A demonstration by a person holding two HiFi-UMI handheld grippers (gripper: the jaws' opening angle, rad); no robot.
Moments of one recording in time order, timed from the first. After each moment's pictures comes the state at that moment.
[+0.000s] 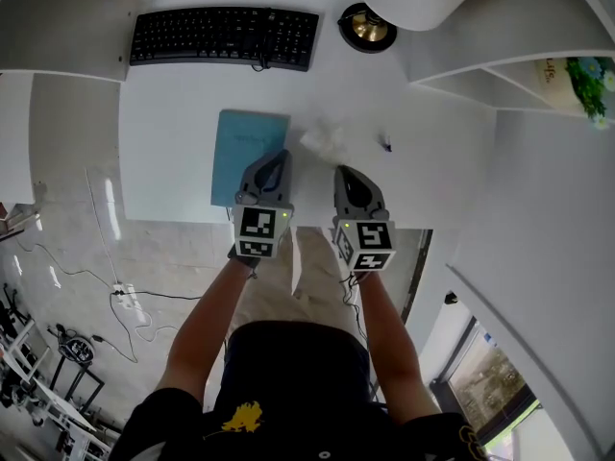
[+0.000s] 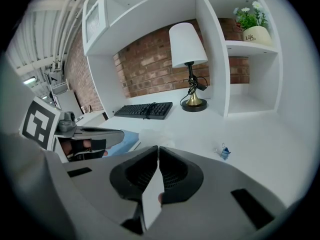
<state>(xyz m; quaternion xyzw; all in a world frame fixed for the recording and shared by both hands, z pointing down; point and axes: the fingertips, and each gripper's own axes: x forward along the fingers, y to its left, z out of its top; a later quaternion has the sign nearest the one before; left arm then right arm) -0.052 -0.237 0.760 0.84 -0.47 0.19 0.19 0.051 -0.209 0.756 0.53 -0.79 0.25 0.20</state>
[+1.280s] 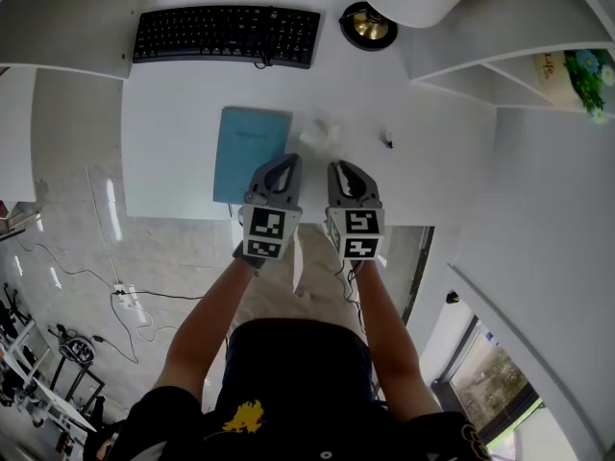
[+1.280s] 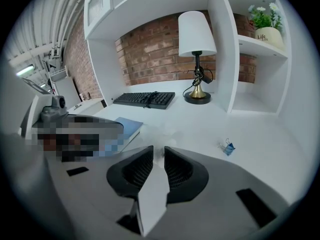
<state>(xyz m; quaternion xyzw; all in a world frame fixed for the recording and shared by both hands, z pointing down) -0.037 -0.220 0.762 0.85 -0.44 0.20 0.19 0.039 -0.205 0.779 0.52 -0.77 0.26 0.26</state>
